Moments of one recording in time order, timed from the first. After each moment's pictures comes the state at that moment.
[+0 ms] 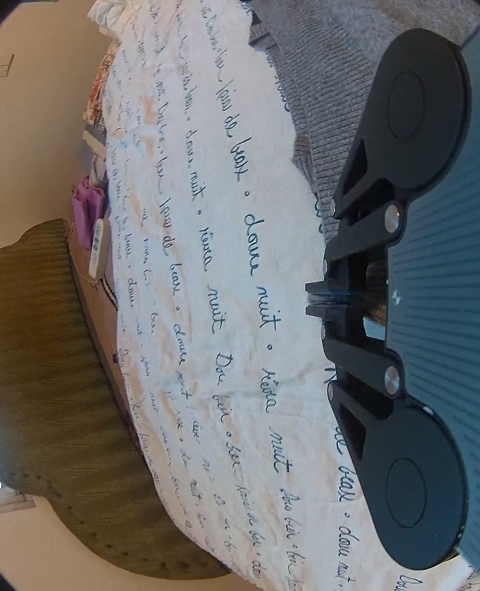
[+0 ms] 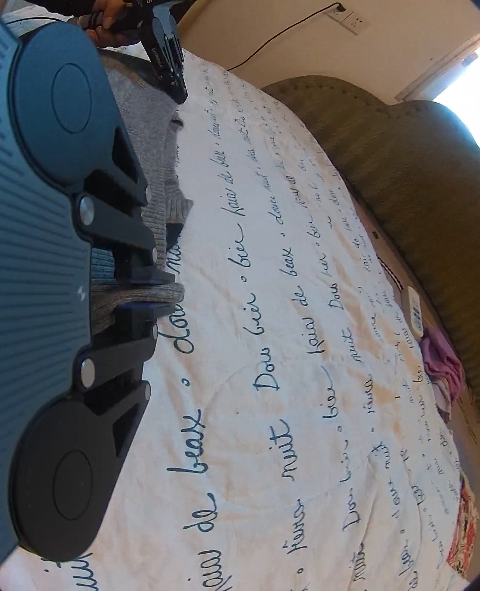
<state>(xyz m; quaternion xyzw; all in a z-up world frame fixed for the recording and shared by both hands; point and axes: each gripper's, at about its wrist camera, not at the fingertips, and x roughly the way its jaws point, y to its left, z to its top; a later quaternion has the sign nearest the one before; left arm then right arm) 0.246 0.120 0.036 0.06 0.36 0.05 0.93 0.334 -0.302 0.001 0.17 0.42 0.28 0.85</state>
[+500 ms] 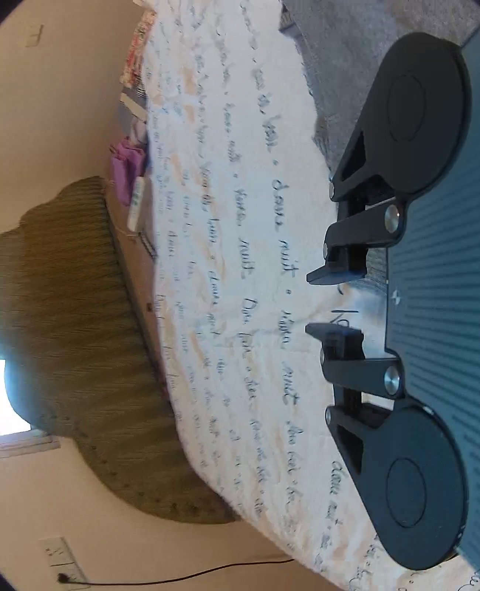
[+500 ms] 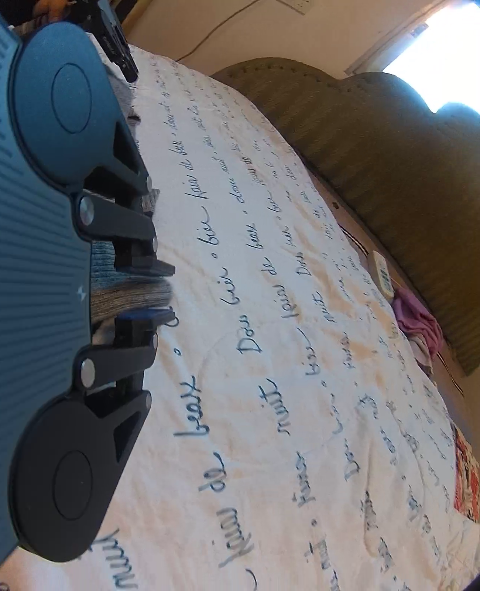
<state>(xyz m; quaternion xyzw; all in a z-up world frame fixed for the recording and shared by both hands) 0.195 0.117 0.070 0.06 0.29 0.12 0.95 0.317 -0.327 0.011 0.23 0.39 0.19 0.87</state>
